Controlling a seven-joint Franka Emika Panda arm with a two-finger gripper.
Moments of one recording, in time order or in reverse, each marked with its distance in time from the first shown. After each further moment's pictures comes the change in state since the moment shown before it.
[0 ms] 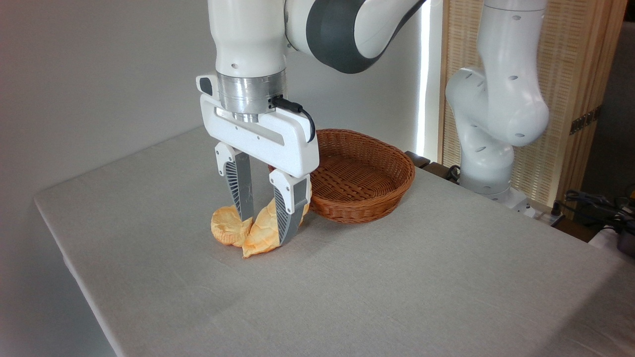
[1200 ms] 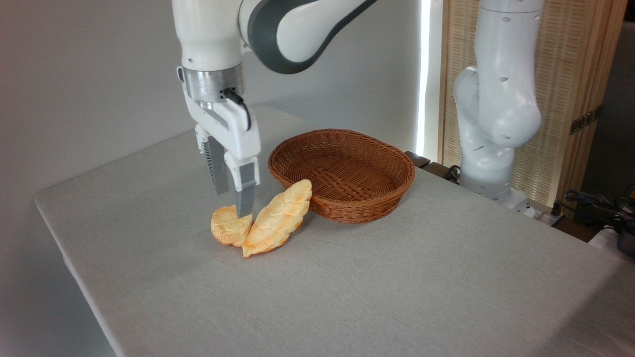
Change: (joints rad) arm -0.222 0.058 -0.017 0.000 -0.004 0.053 0.000
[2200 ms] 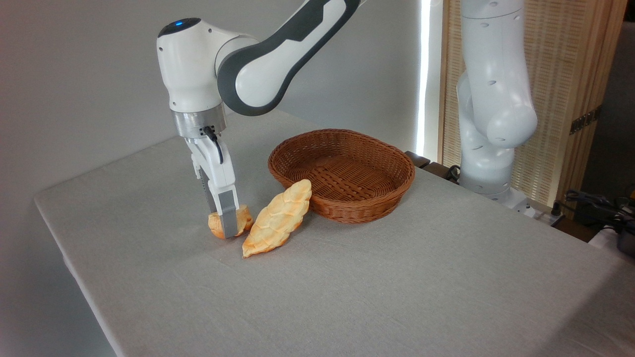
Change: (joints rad) arm -0.078 0.174 -0.035 0.000 -0.002 0.120 0.000
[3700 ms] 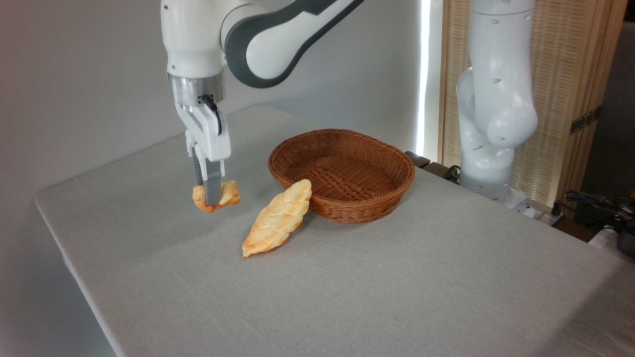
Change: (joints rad) arm 0.006 -0.109 0.007 0.011 -0.040 -0.004 0.009
